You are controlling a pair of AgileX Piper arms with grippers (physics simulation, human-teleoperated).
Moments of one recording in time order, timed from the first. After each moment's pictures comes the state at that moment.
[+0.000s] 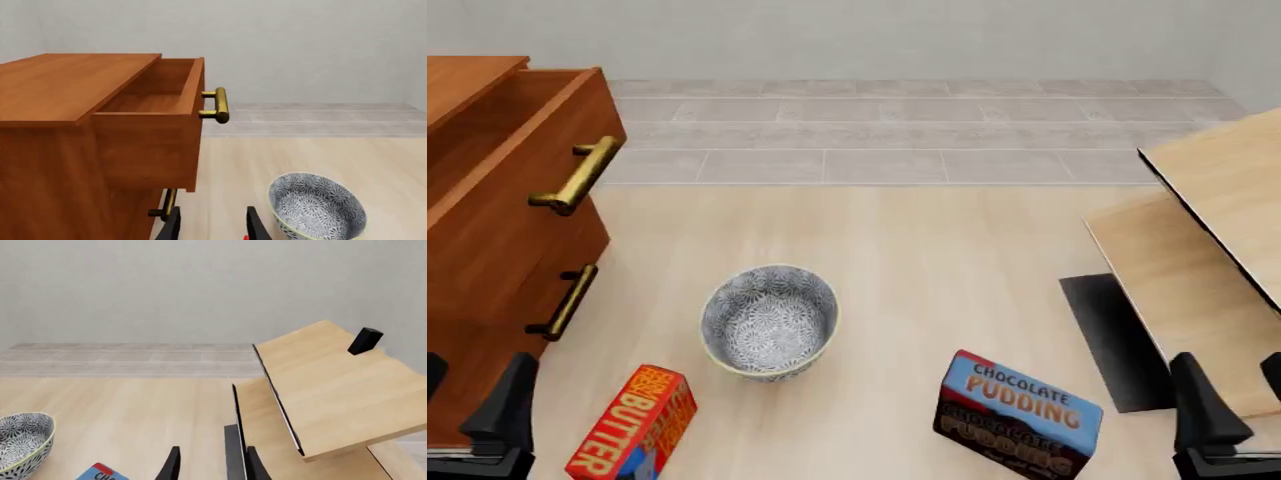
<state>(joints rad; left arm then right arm) 0.00 0.00 0.00 0.00 0.00 0.00 0.00 0.00 0.00 0.00</state>
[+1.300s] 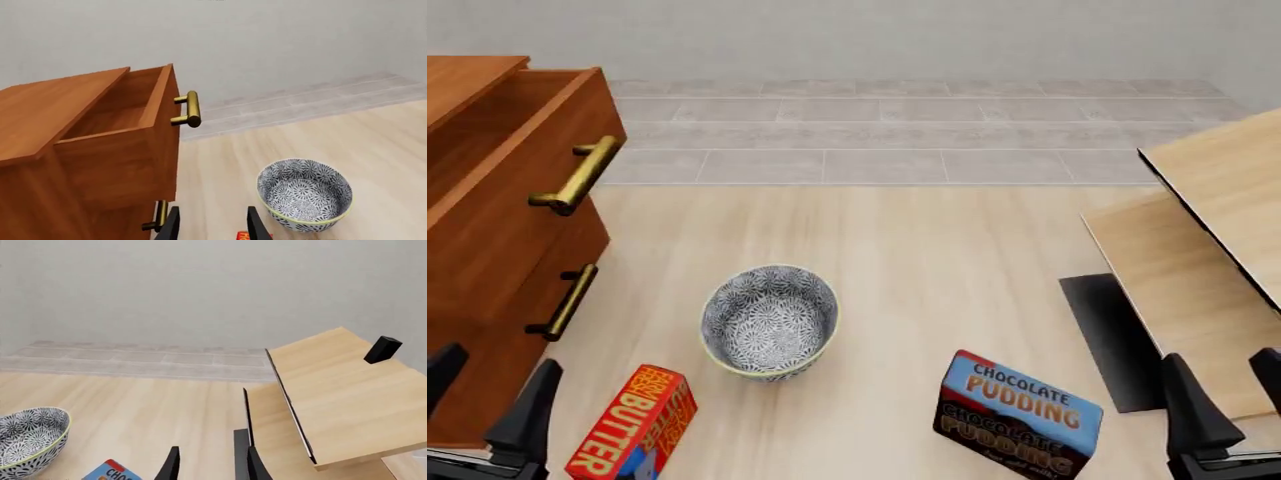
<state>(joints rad) -0.12 0.01 -0.03 0.03 0.15 0.06 0.00 0.00 -0.02 -0.02</state>
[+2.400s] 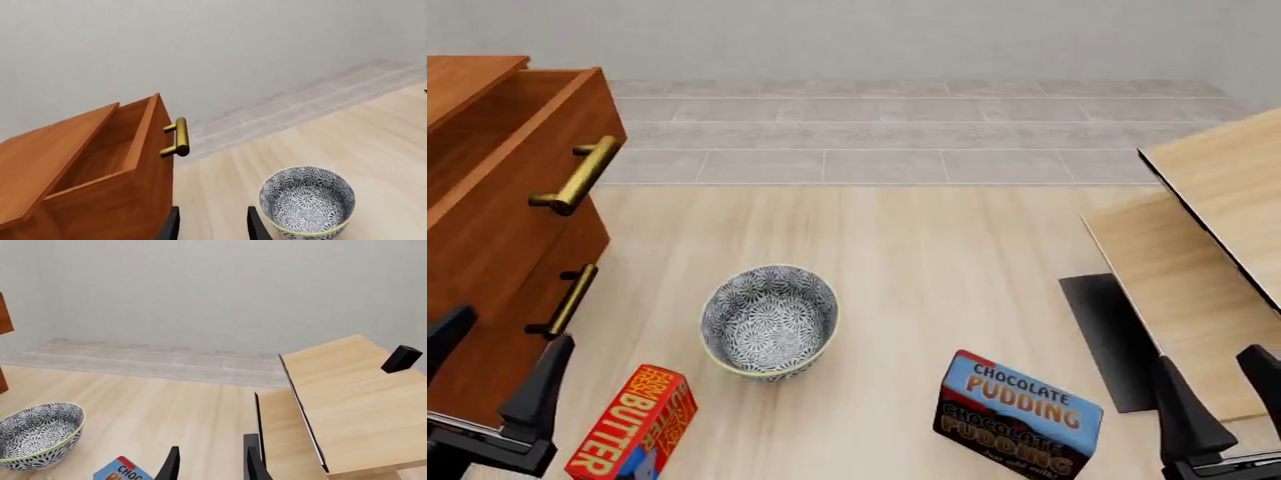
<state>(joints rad) -0.19 0.18 -0.08 -0.12 0.30 0.12 0.00 0.00 -0.03 -0.04</state>
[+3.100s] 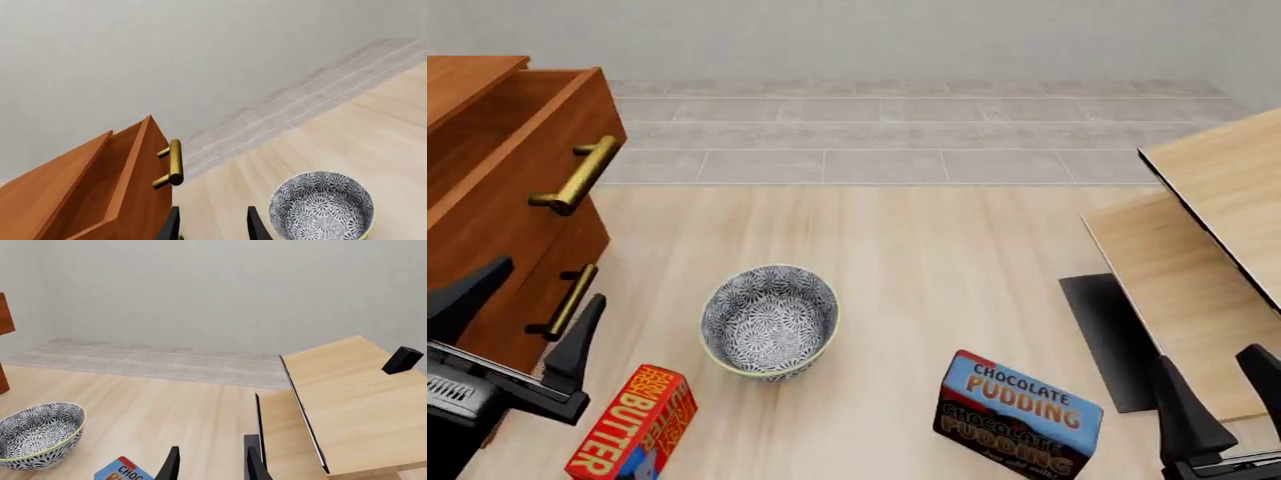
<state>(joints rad) -0.23 0.50 -0.13 -0.39 0.44 0.12 0.00 0.00 -0.03 -0.04</state>
